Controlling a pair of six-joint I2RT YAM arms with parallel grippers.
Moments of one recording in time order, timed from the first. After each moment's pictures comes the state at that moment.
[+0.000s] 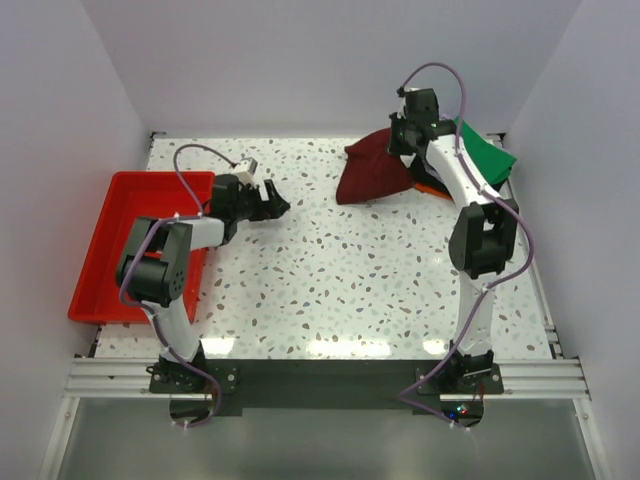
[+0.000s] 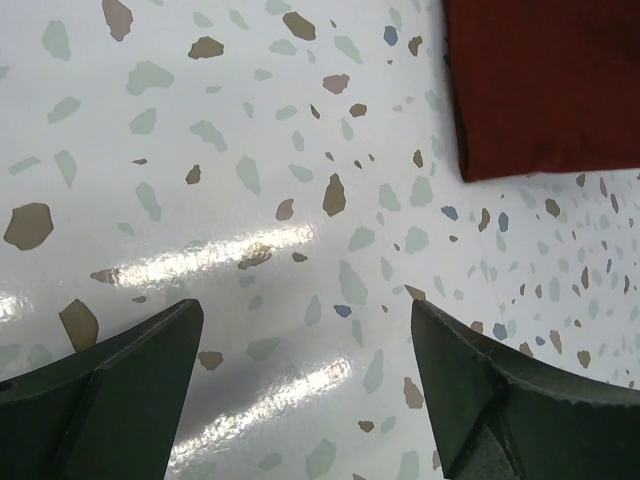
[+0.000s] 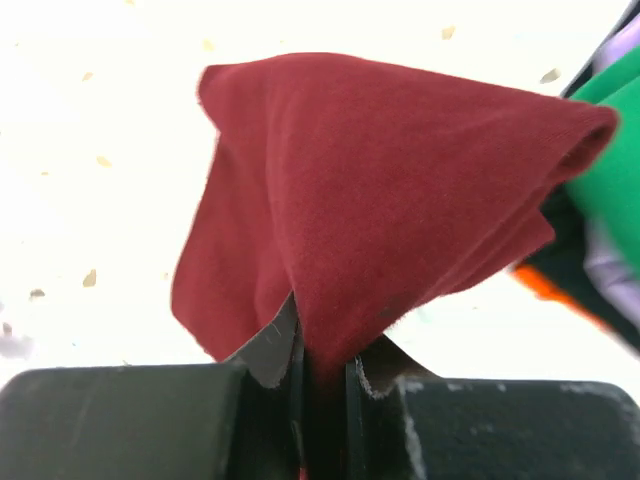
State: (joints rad) left arm -0.19 1.85 0.92 0.43 0.36 -0.39; right arm 0.21 2.12 1.99 -0.61 -0.04 0.22
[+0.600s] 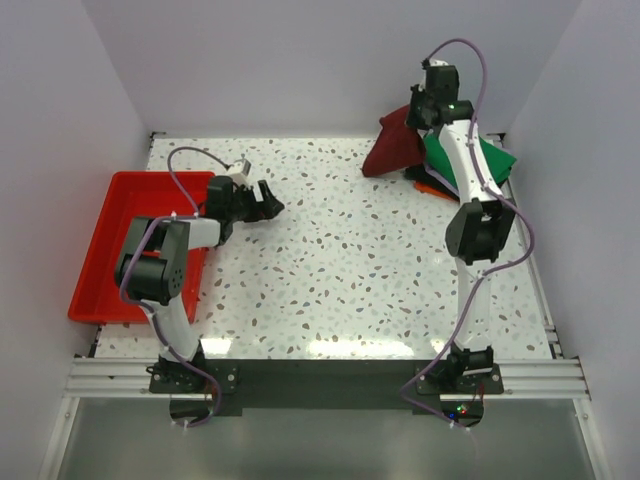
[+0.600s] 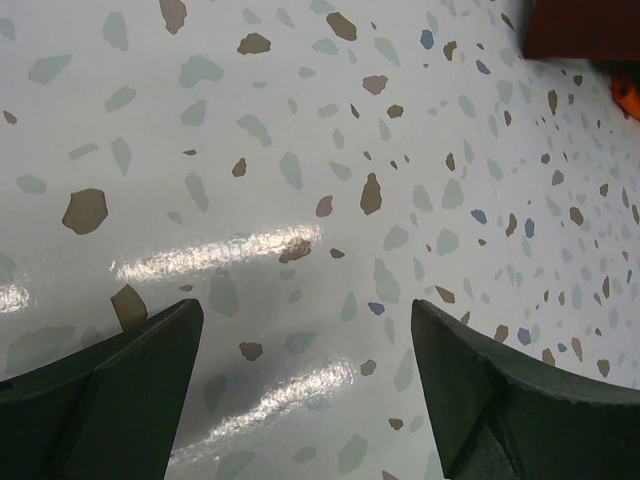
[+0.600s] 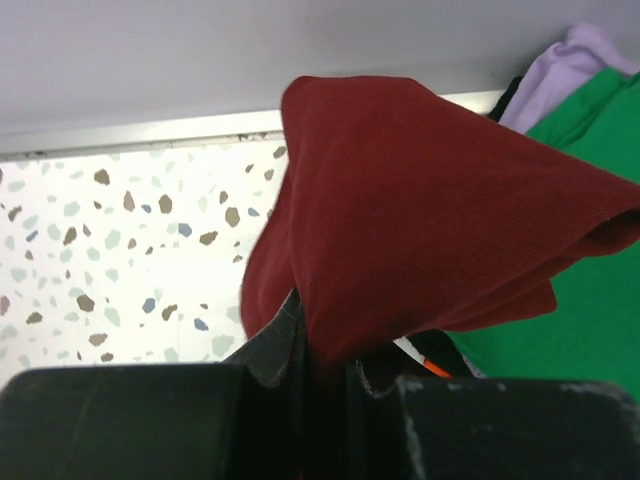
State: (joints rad) left arm -0.15 1.86 0.90 0.44 0.36 -0.39; right arm 0.14 2.32 2.44 -0.73 0.05 0.22
